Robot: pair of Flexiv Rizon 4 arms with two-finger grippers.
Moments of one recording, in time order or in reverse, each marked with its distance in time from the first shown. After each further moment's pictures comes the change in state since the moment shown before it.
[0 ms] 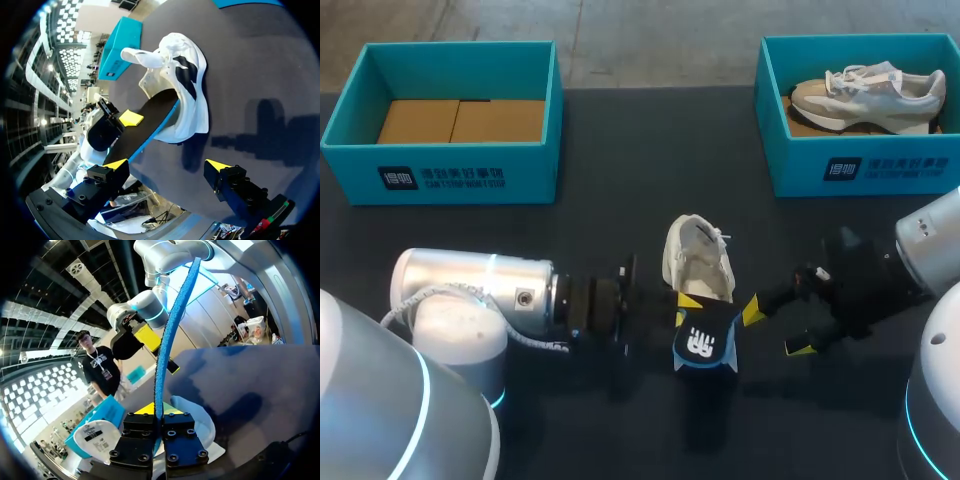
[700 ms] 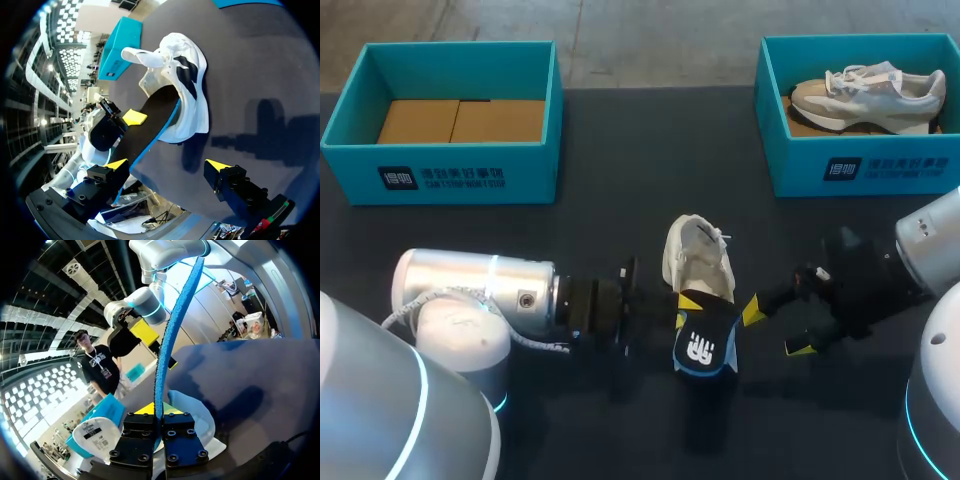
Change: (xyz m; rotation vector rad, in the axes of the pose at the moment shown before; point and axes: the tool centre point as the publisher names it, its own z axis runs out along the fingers) left arm 0.002 0.008 0.001 -0.023 0.004 0.027; right arm 0.000 0.000 0.000 0.000 0.000 0.000
